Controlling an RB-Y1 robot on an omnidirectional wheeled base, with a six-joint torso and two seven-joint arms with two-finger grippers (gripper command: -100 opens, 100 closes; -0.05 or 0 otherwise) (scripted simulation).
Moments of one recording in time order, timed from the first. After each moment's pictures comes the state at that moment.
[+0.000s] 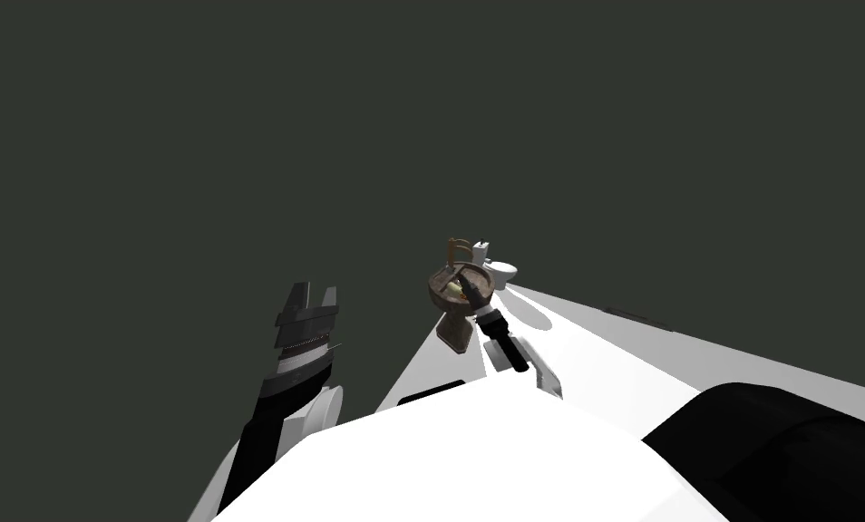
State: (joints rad) left arm 0.48 0.01 0.01 -2.35 -0.08 -0.47 0.05; right arm 0.38 -0.17 0.08 -2.18 0.36 -0.29 0.16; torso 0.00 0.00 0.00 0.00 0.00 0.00
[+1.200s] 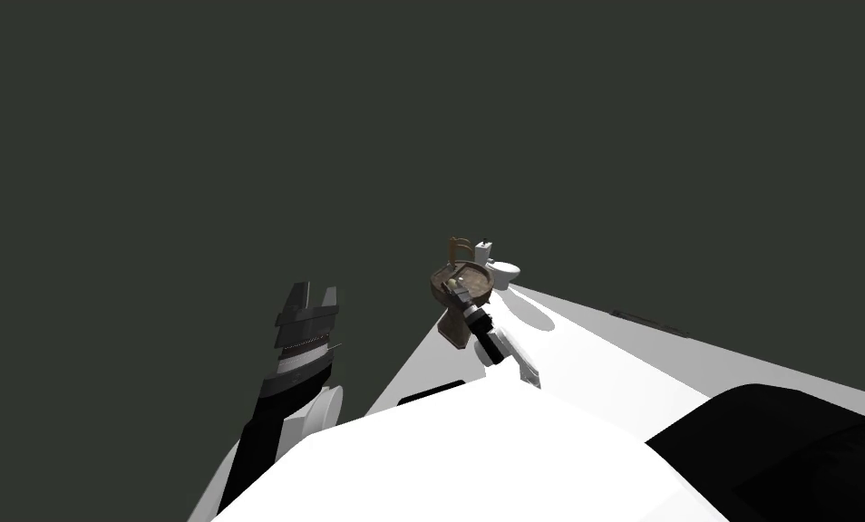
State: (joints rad) left arm 0.48 0.01 0.01 -2.35 -0.08 -0.47 0.05; right arm 0.29 -0.17 0.16 -2.07 0.71 -0.19 0.33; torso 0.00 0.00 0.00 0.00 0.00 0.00
